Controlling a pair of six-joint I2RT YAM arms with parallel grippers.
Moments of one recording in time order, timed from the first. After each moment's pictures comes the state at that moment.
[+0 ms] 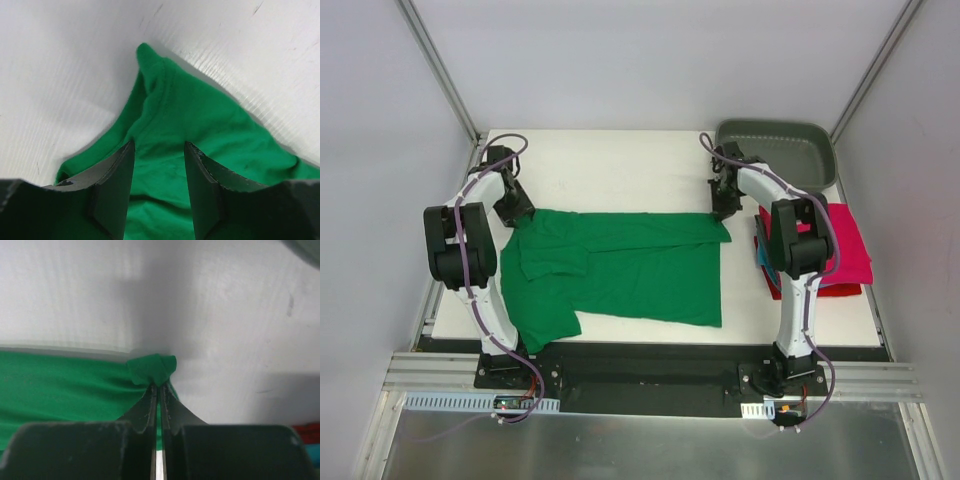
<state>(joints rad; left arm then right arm) 0.13 1.93 1.41 -0.69 -0.07 -0.49 0.28 2.18 1.71 -0.79 0.02 0.16</state>
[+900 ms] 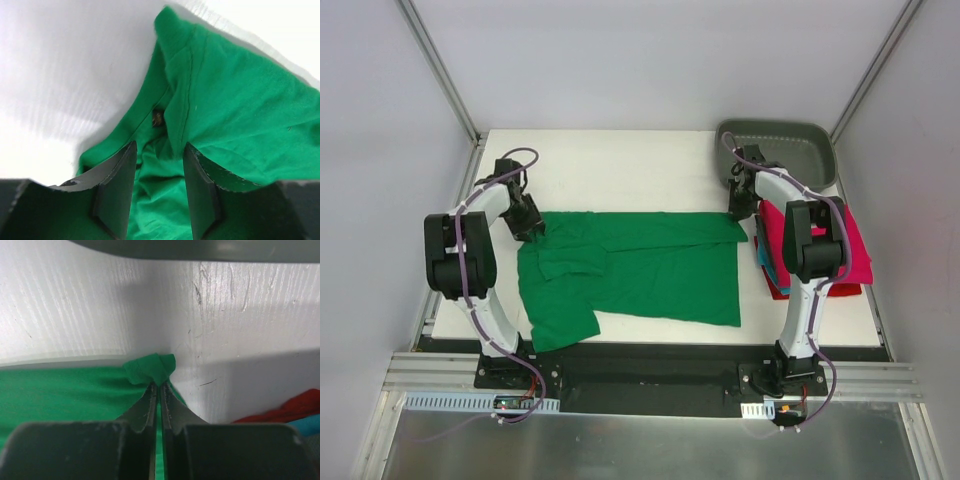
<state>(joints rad) 0.09 1.87 1.26 -0.67 0.09 -0.45 0.18 2.09 1.57 -0.69 0.07 0.22</state>
